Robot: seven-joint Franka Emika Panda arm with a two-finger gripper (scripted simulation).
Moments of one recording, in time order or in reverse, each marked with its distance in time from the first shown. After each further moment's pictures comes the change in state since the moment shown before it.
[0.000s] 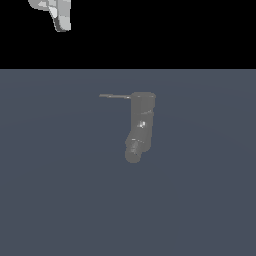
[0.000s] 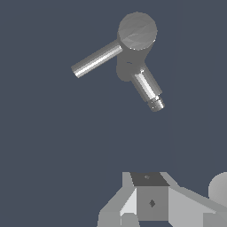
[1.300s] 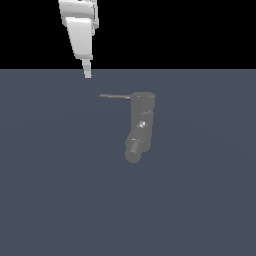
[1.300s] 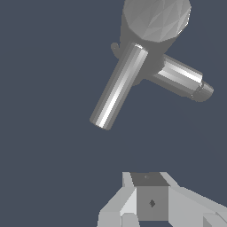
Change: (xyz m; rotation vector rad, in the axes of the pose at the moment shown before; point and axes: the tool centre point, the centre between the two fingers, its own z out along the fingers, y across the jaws) arm 0.084 -0.085 0.092 -0.010 -0.010 0.559
